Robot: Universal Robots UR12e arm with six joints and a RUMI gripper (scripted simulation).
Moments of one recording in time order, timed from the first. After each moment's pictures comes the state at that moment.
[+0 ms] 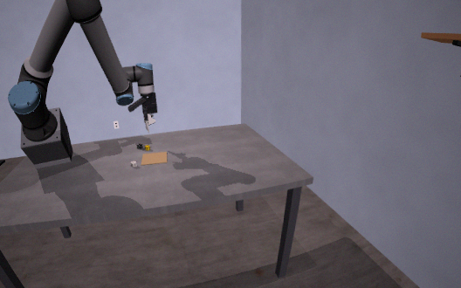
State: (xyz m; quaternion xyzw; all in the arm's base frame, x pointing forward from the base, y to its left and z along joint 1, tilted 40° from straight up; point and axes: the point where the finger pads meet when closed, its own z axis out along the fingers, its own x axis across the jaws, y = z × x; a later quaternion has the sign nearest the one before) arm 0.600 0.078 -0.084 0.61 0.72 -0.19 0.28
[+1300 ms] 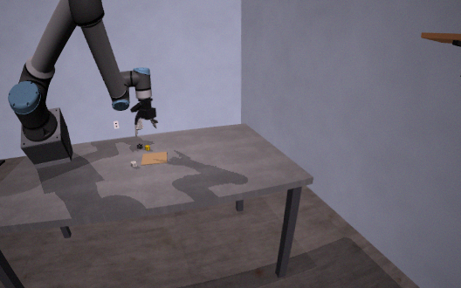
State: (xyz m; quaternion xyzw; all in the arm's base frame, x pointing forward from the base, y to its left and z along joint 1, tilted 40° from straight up) arm 0.595 0.063 -0.102 0.87 0.36 -0.04 0.34
